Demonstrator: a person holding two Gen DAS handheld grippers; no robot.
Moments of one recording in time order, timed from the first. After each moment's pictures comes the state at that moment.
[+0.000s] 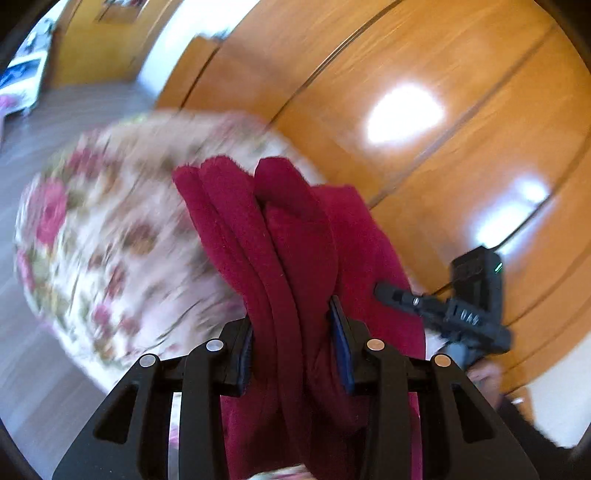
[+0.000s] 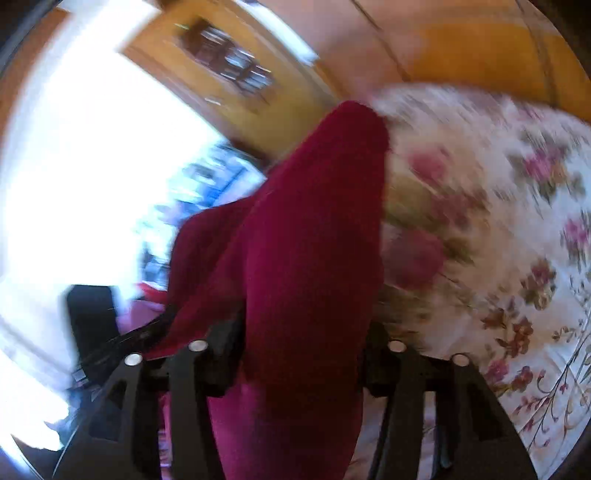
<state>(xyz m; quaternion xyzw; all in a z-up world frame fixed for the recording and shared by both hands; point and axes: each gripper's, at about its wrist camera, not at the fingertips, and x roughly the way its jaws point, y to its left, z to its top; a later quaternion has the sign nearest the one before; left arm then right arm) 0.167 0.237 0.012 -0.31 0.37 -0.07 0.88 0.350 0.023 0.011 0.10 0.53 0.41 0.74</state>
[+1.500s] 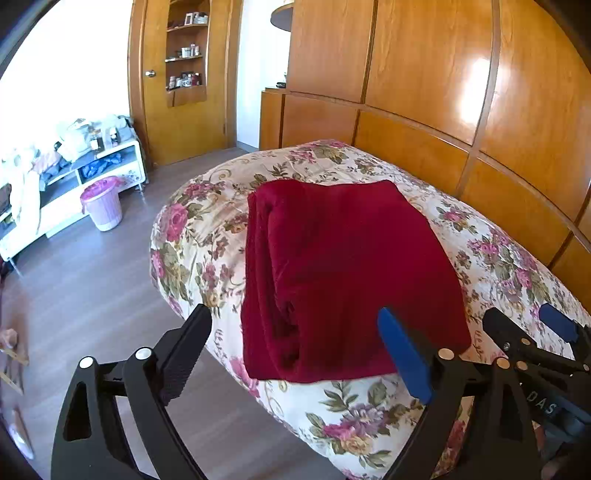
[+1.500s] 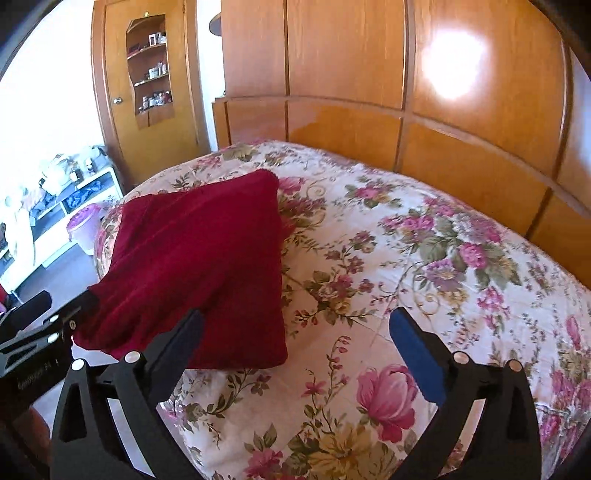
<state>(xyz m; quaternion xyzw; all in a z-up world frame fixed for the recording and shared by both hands) 0.080 0.121 0.054 -0.11 0.34 0.19 0.91 0.177 -0.028 0.065 -0.06 0.35 0.19 0.92</state>
